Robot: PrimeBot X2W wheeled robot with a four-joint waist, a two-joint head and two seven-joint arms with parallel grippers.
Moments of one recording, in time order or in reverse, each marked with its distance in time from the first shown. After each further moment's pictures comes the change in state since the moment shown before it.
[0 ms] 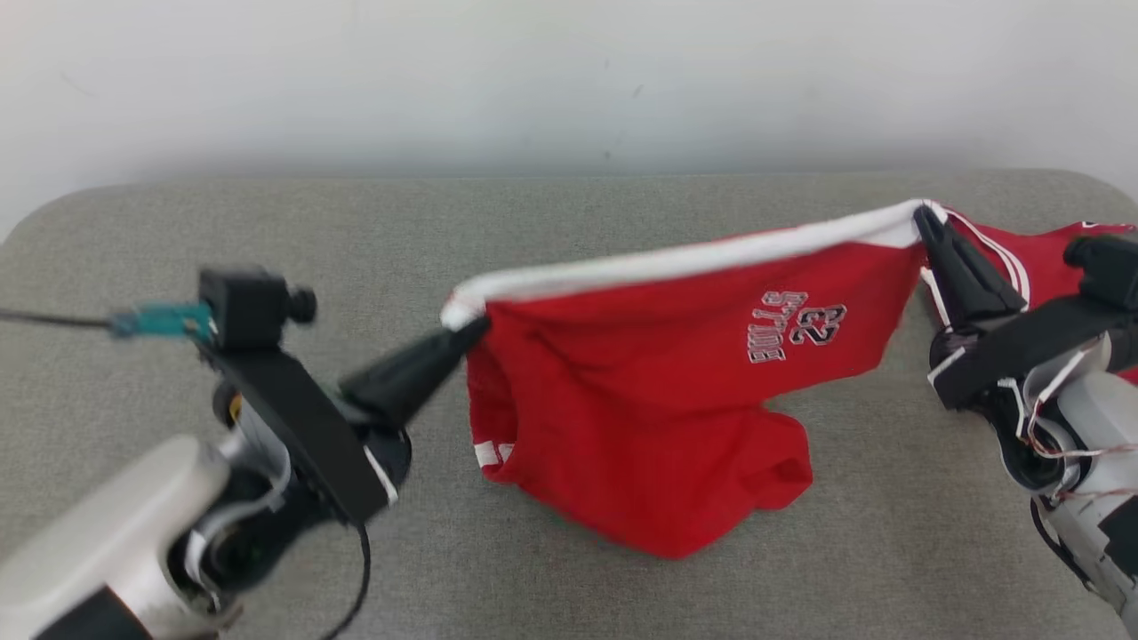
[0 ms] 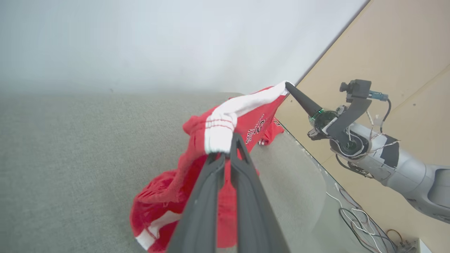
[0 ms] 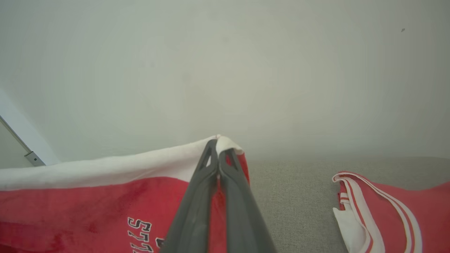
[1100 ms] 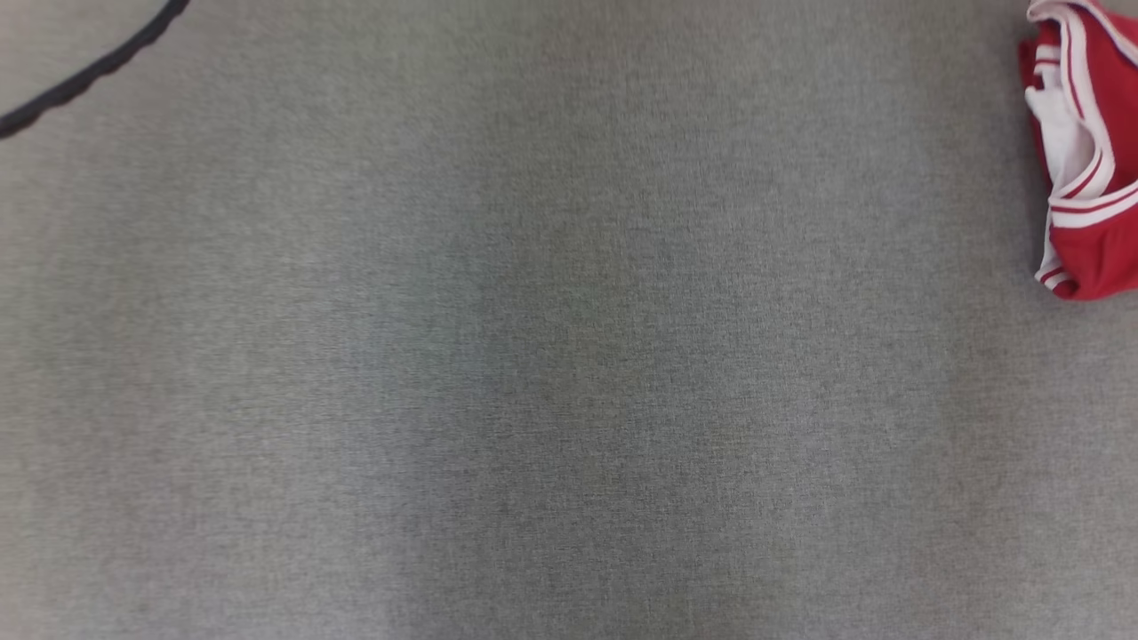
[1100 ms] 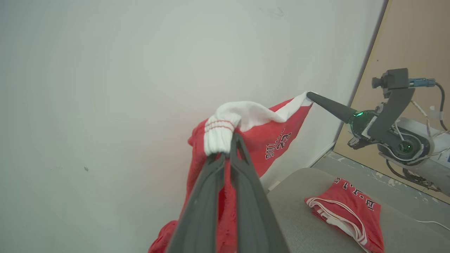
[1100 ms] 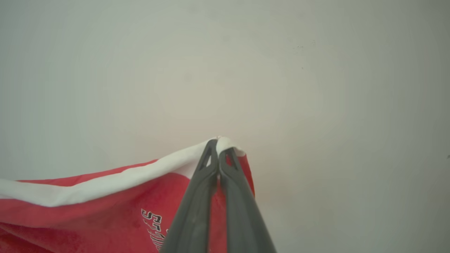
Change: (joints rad) left arm -1.034 -0.102 -0.050 0.355 0.107 0.000 0.088; right arm -0.997 0.092 0.023 0.325 0.104 0.000 0.198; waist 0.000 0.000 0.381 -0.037
